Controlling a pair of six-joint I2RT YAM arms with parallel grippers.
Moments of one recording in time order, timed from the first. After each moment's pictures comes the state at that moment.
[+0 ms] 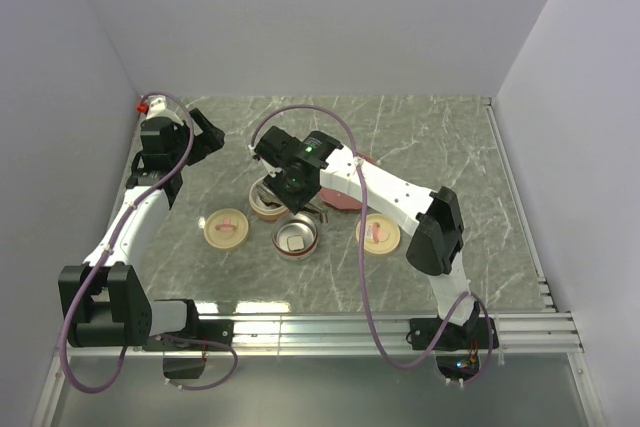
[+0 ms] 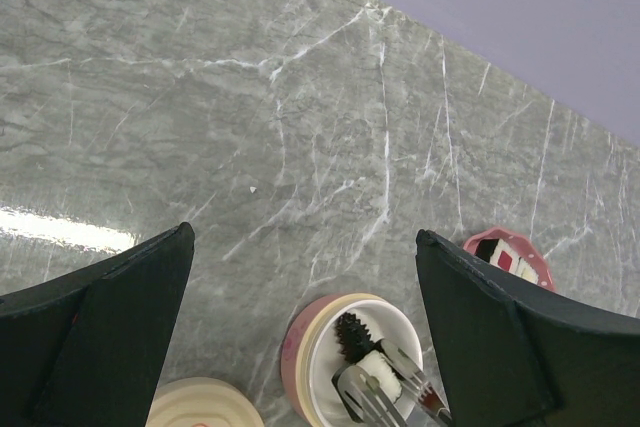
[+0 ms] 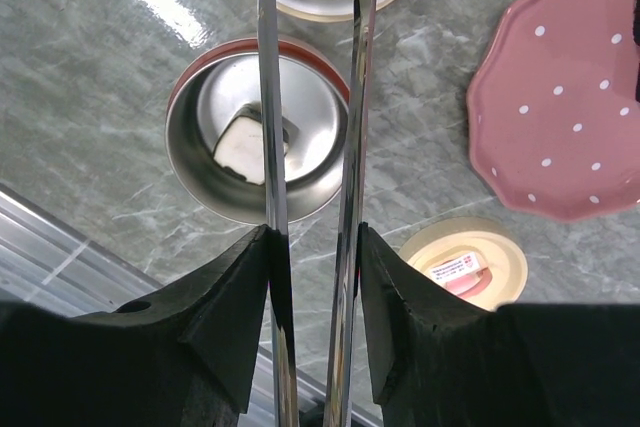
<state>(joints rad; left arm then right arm) 0.01 1.27 0.94 -0.04 0.08 -0.52 0.97 2.03 2.03 -1.19 0.11 0.11</state>
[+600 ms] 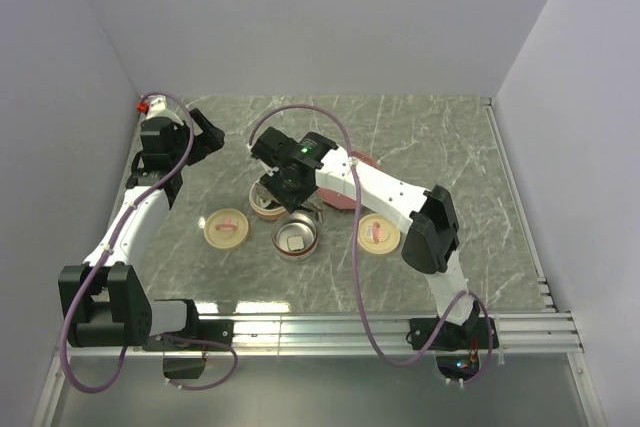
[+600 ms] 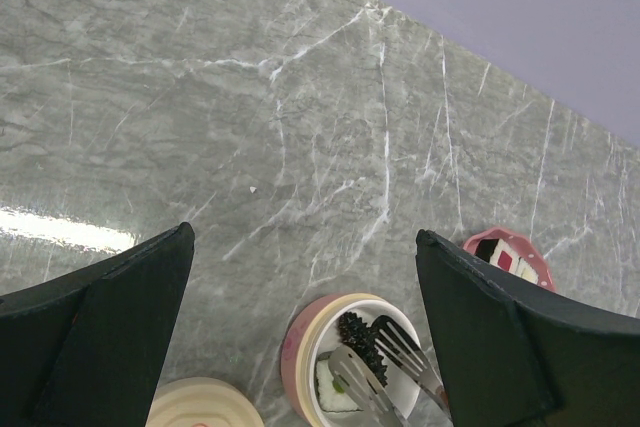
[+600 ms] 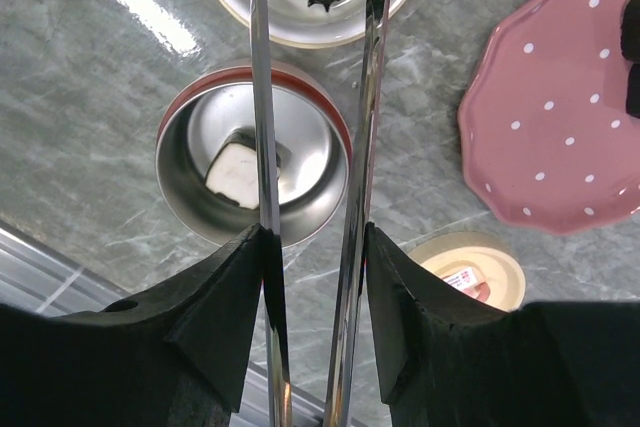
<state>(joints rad) 0.01 1.27 0.94 -0.04 0.08 -0.52 0.97 2.07 2.04 -1.16 0.14 0.12</state>
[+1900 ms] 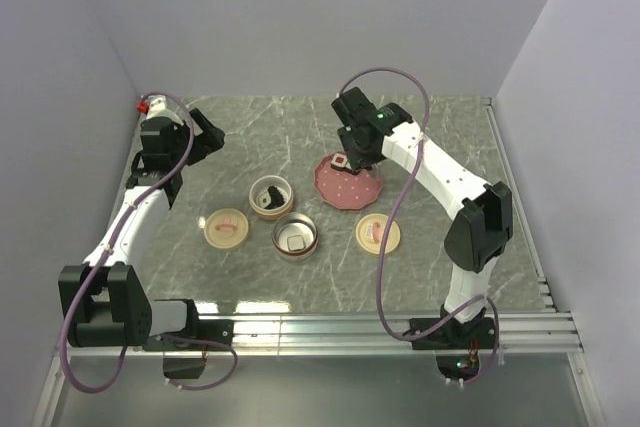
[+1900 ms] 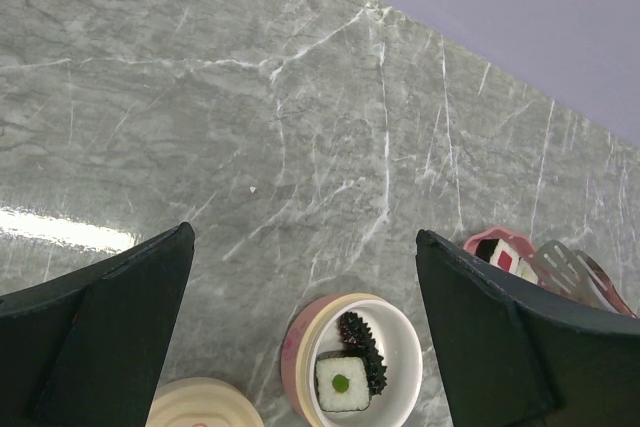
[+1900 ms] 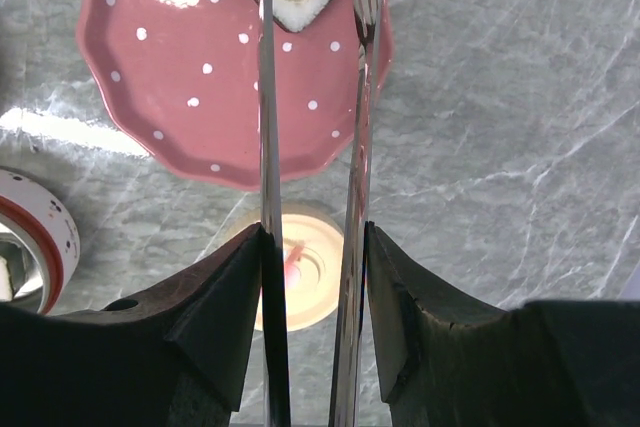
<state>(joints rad) 0.01 1.27 0.94 -0.04 0.08 -0.52 0.61 1.84 1.79 -1.07 0.33 0.17</state>
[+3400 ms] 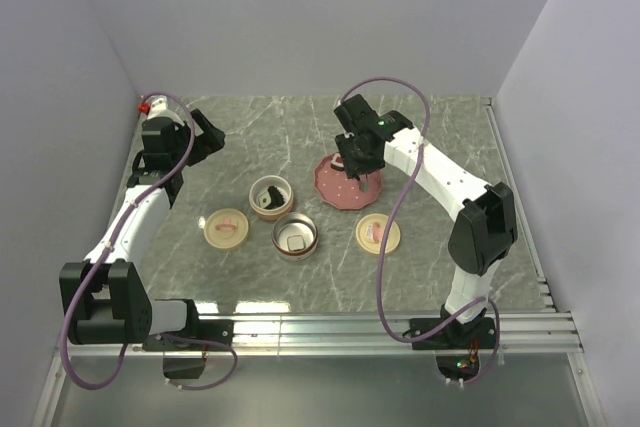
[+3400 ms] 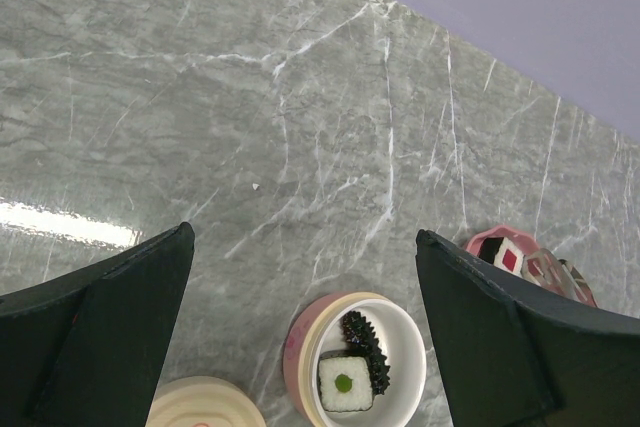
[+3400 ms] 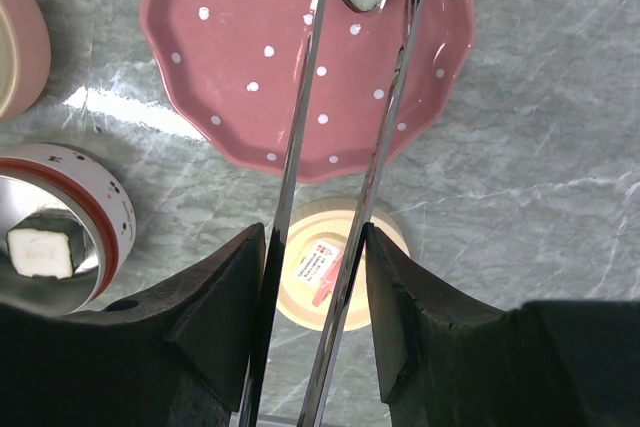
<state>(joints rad) 0.01 1.29 0.94 -0.05 0.08 -0.52 0.60 1.81 1.68 -0.98 0.19 0.23</state>
